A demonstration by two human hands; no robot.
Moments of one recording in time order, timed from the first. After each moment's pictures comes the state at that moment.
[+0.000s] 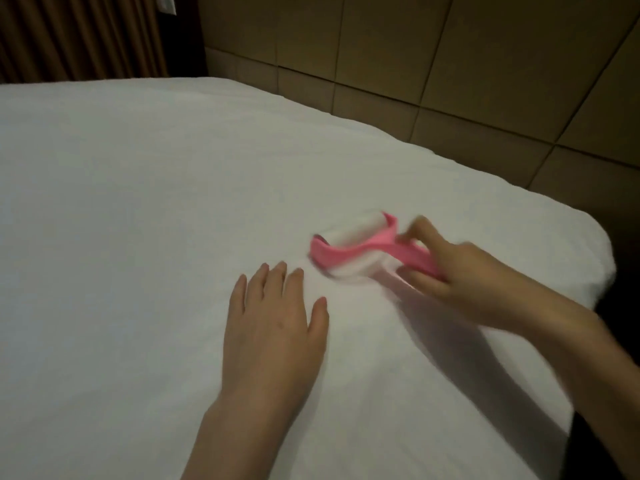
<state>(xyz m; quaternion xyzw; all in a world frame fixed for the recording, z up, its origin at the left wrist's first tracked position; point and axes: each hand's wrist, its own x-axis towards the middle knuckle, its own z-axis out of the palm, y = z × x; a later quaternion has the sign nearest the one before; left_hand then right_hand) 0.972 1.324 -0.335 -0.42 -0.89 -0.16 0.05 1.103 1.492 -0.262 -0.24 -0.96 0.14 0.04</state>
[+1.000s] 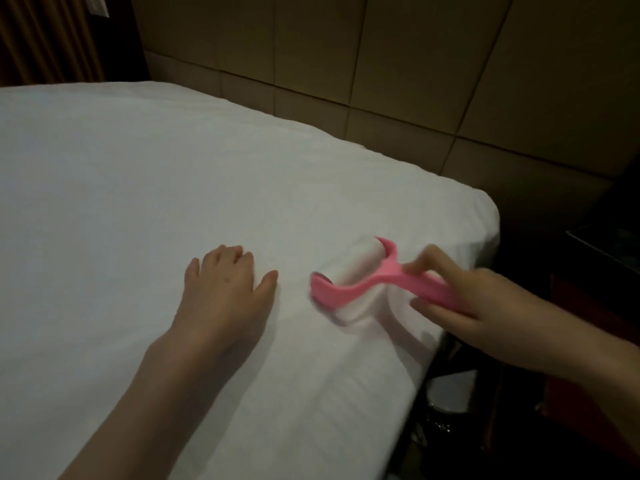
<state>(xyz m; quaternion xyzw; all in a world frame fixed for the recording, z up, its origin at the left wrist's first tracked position) 0.991 1.330 -0.309 -0.46 -0.88 -0.12 -0.01 1.242 1.452 -0.243 -0.28 -0.94 0.18 0.03</state>
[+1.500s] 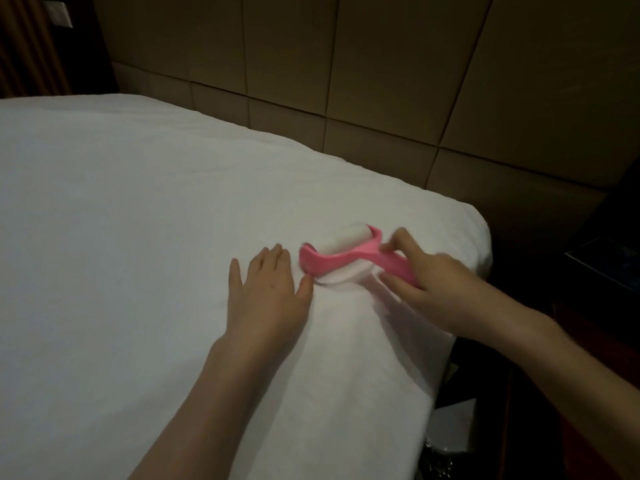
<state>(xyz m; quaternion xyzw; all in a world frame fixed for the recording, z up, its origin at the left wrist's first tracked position) 1.017 1.443 -0.322 -0.49 -0.86 -0.14 -0.03 1.200 1.539 -0.264 -0.33 -0.93 0.16 0.08</state>
